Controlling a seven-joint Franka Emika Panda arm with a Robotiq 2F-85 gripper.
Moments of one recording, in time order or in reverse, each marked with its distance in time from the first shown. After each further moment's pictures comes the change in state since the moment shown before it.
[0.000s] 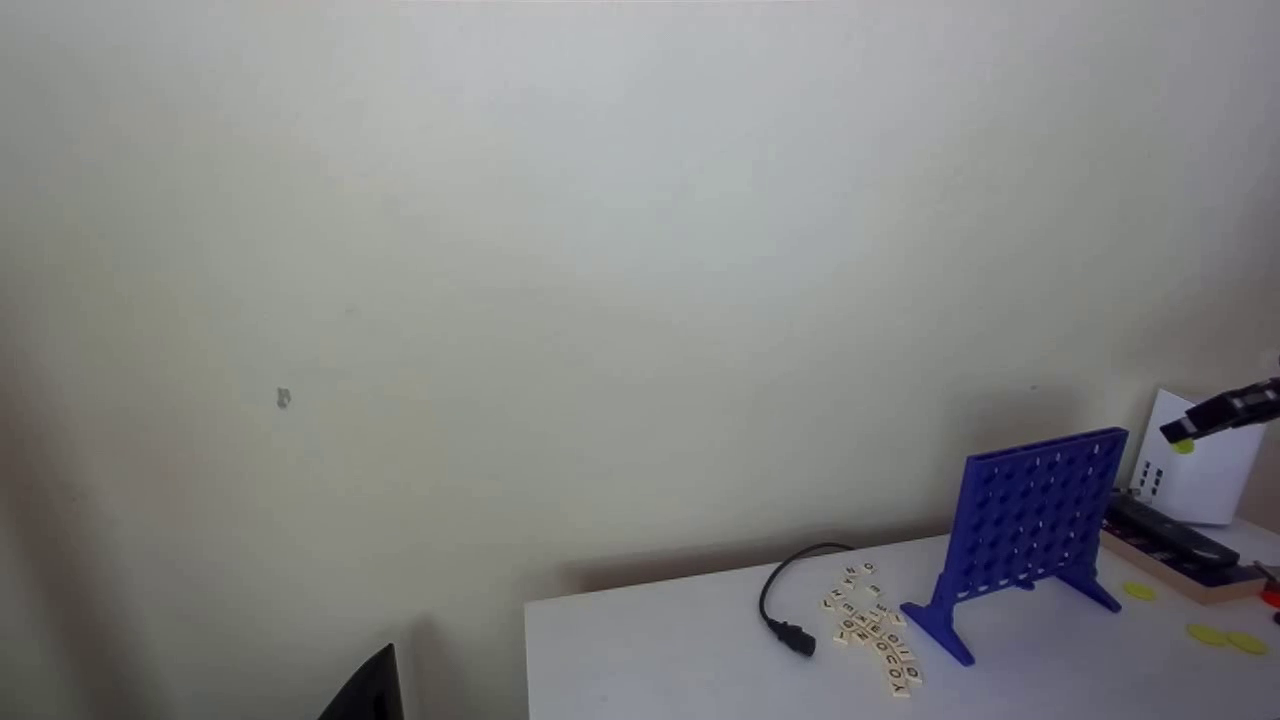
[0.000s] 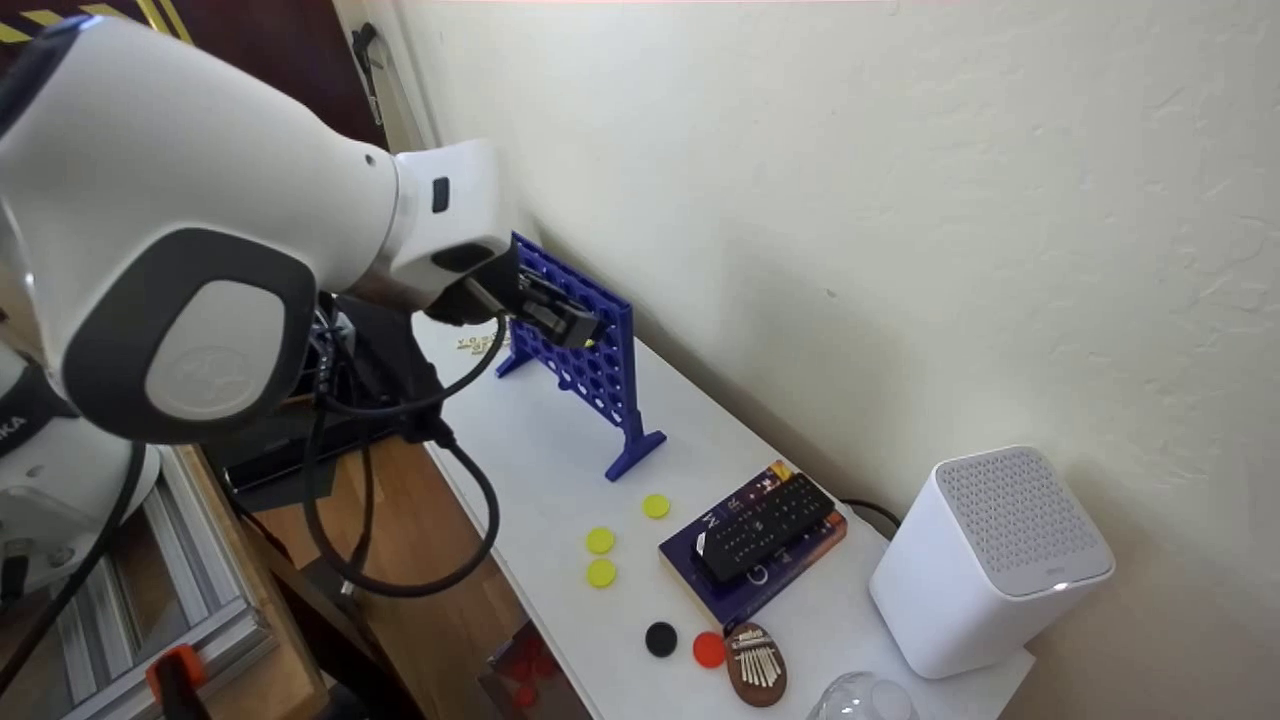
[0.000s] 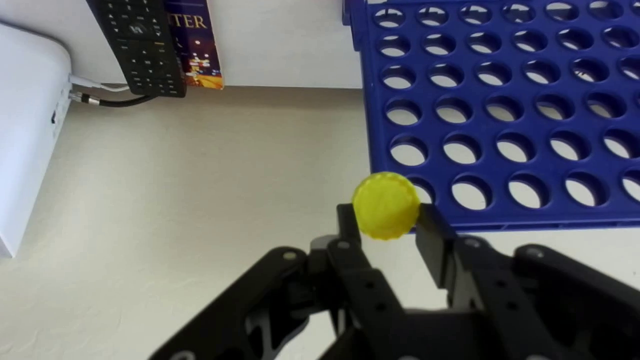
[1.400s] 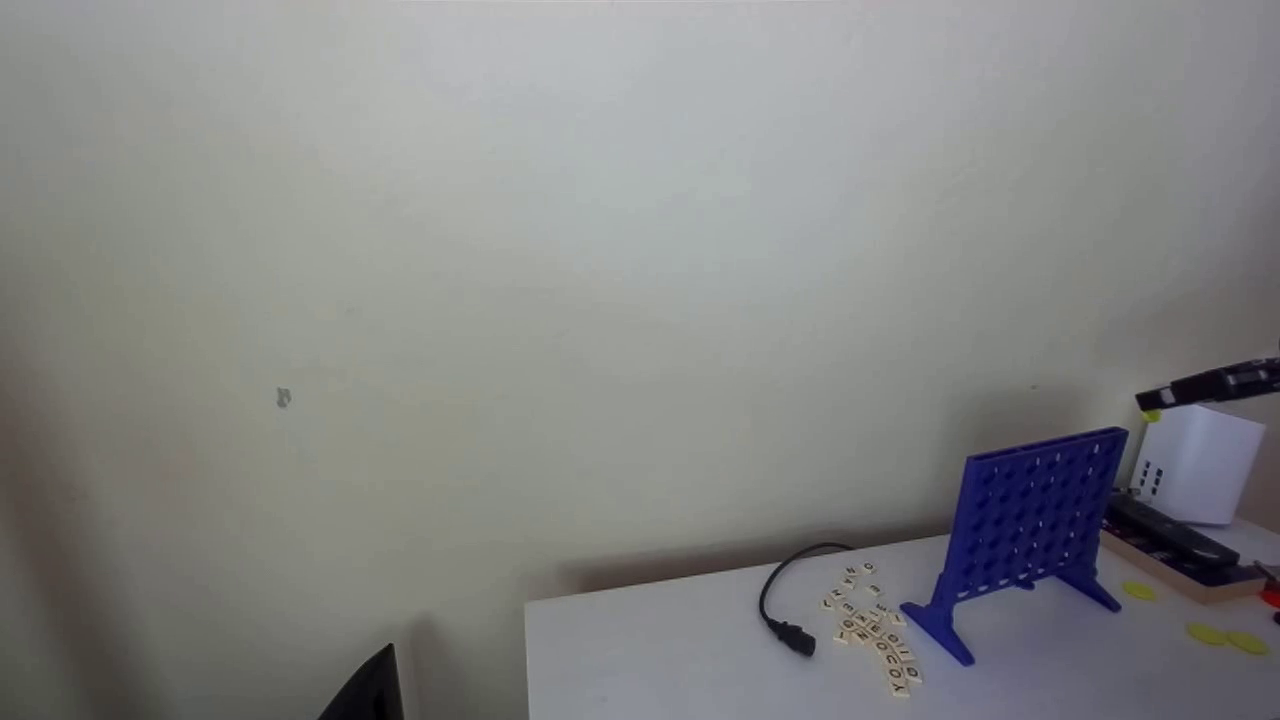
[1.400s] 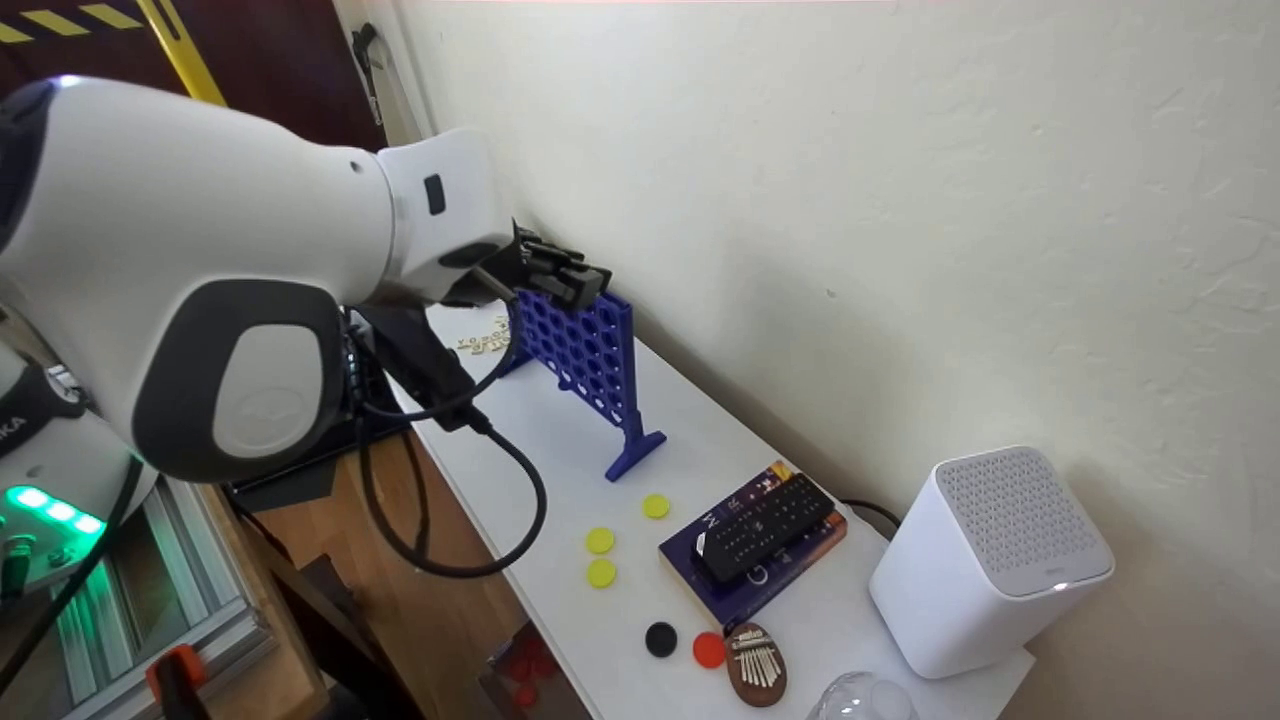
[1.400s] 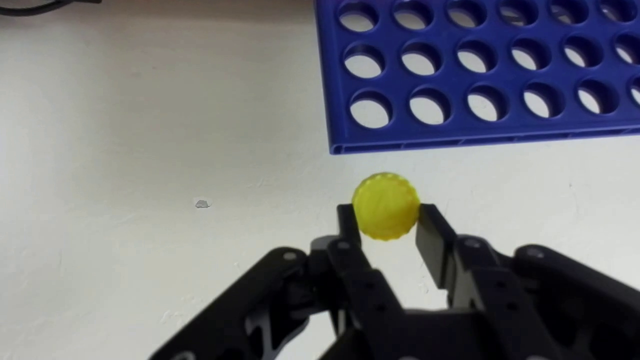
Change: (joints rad) arm -0.034 0.121 0.010 0.063 -0.152 0.161 0.048
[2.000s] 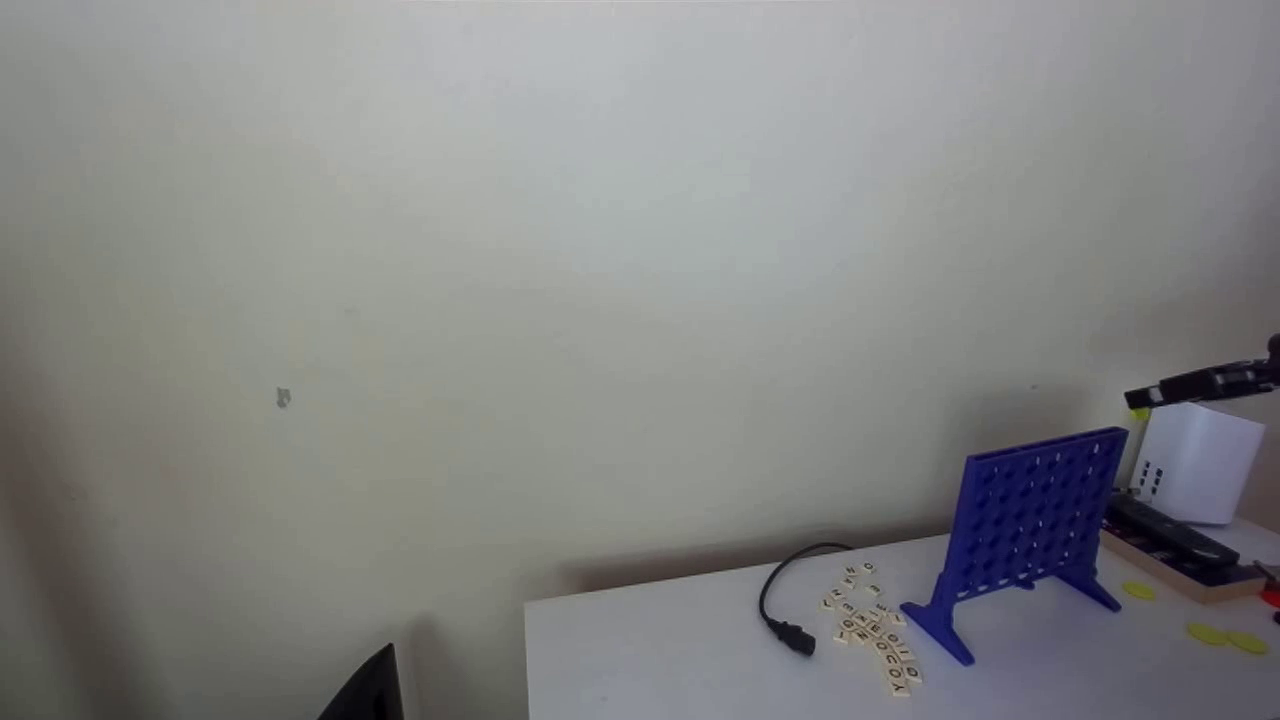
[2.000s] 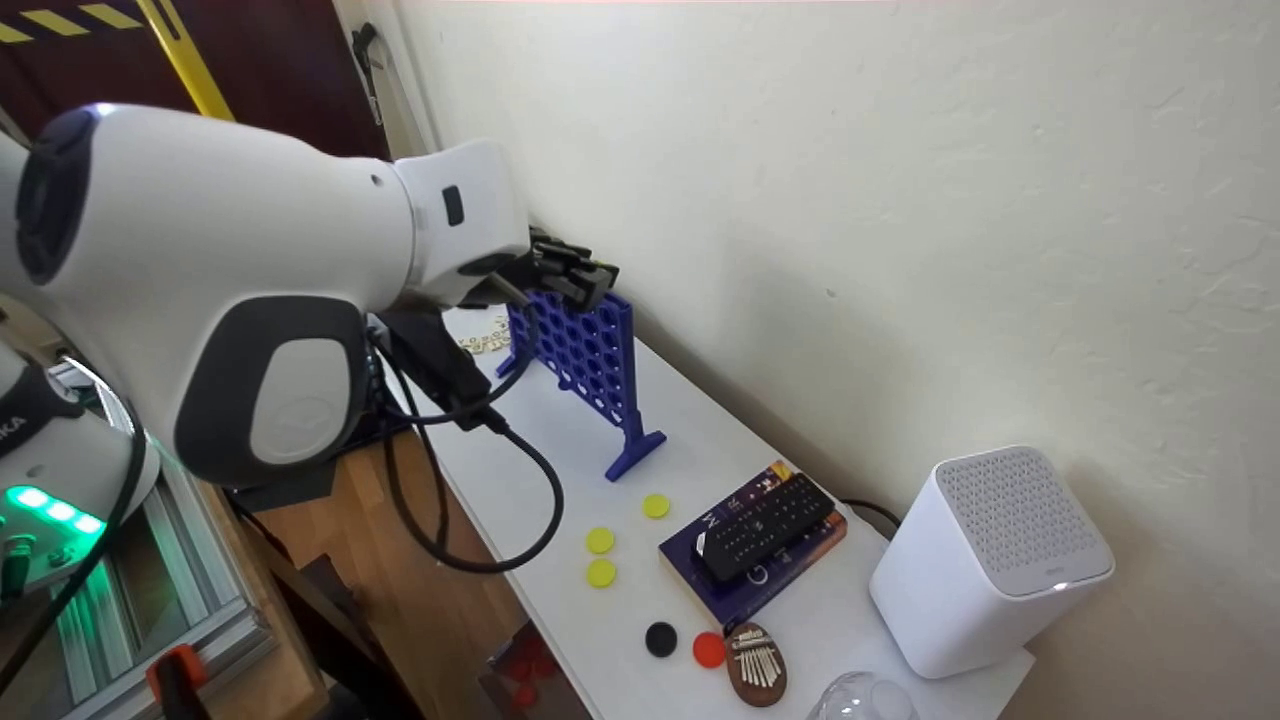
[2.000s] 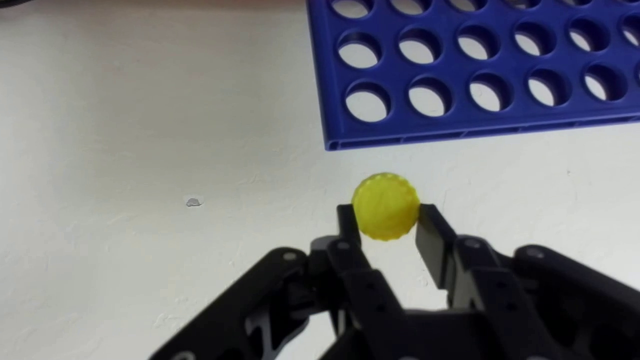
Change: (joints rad) arm 0.009 0.058 0.004 0.029 0.000 0.006 -0.003
